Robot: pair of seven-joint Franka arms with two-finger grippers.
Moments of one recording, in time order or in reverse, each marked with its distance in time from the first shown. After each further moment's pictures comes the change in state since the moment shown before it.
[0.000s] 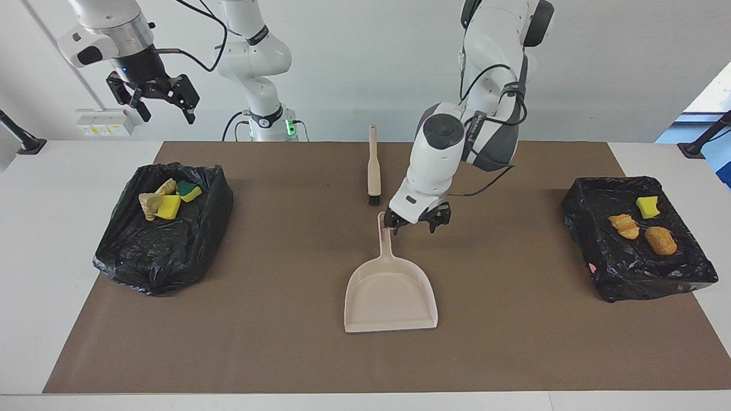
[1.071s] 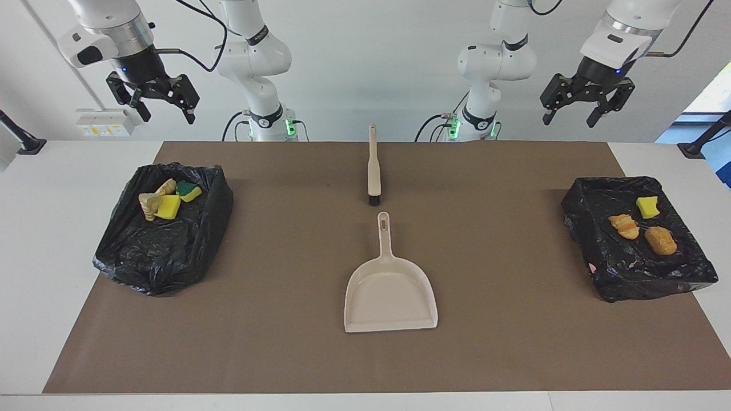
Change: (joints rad) left arm 0.401 -0.449 0.037 0.032 0.002 -0.470 0.538; right arm 0.000 0.000 0.000 0.000 0.000 0.000 0.000
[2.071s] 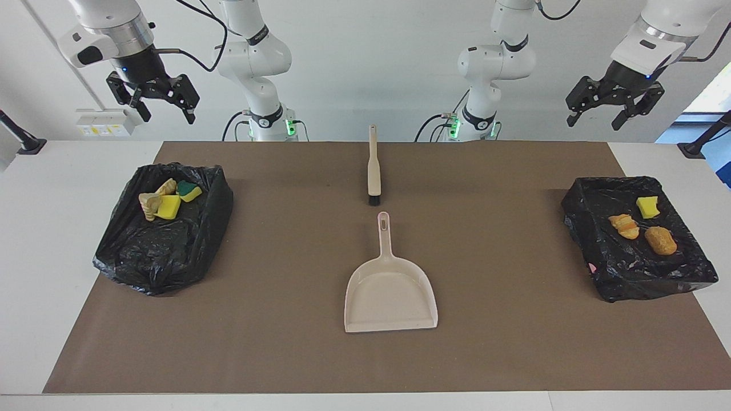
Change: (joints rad) left arm 0.063 0.030 0.004 0.038 0.006 -0.045 0.105; right arm 0.000 0.000 0.000 0.000 0.000 0.000 0.000
